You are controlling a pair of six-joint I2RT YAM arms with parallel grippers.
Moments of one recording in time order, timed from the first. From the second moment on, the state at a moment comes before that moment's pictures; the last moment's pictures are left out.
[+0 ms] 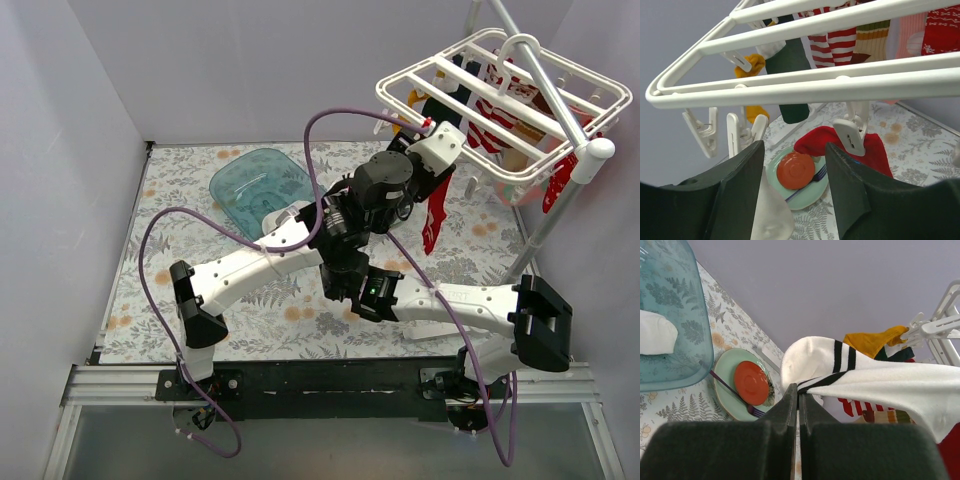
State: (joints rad) left arm -1.17 1.86 2.10 -0.24 -0.55 0.27; right arm 1.26 1.46 1.03 0.45 1.05 -0.96
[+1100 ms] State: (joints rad) left arm -1.19 1.91 2.05 0.07 -0.80 0.55; right arm 1.27 1.42 1.02 0.39 1.02 -0.94
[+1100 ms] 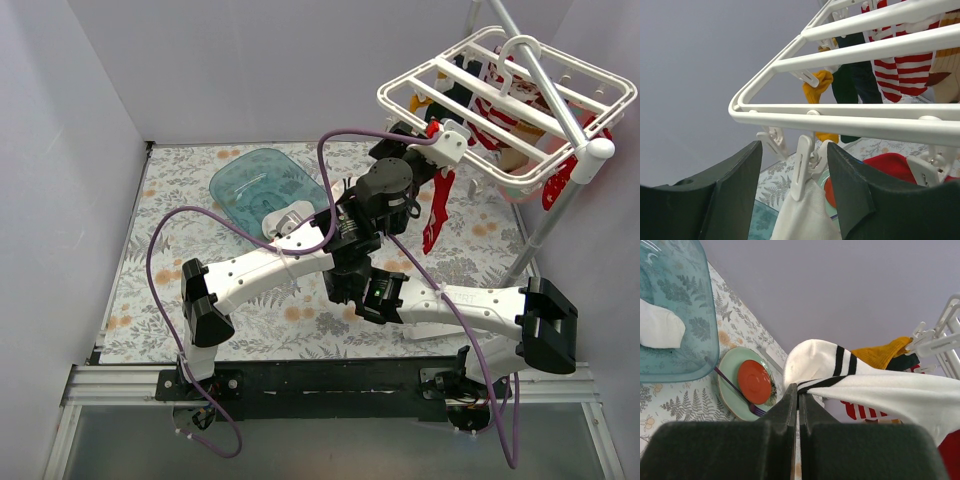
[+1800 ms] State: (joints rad) left arm -1.19 1.91 2.05 0.10 -0.79 0.57; right arm 1.27 1.41 1.02 0.37 1.01 -0.93
